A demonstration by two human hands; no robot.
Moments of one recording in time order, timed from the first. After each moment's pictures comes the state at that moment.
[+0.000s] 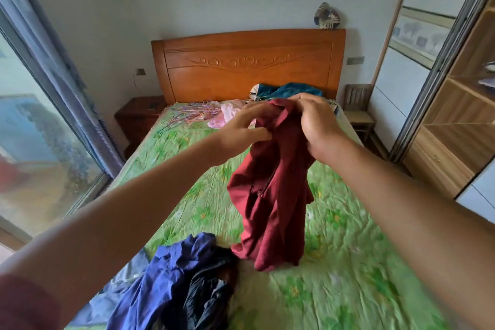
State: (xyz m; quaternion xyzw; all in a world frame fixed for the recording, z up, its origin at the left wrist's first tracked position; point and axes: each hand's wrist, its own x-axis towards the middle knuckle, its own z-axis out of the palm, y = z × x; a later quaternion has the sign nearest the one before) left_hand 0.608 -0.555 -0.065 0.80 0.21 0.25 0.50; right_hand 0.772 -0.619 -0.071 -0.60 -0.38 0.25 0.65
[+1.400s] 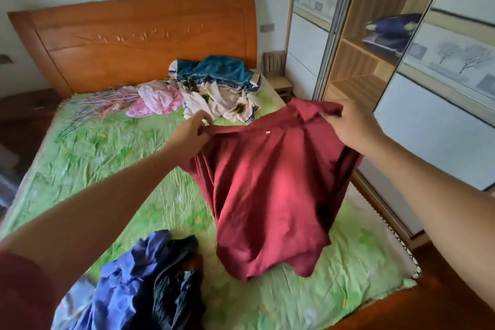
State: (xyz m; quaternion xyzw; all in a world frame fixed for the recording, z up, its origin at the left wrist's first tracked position) left_hand 0.652 -0.472 -0.194 0.91 0.26 0.19 0.27; right_hand 0.874 -0.777 -0.135 -0.87 -0.37 -0.03 0.32
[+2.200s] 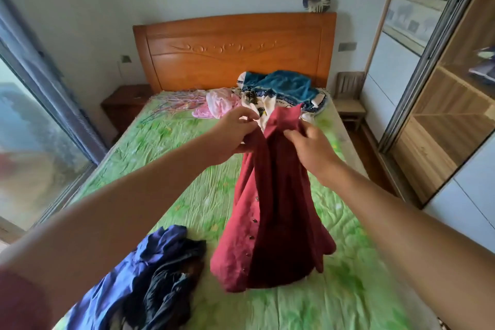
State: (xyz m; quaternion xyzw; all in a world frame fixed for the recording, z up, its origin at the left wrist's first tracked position) left_hand 0.748 -0.583 -0.104 0.66 0.36 0.23 0.62; right_hand 0.912 -0.684 -0.154 -0.68 -0.44 0.23 0.54
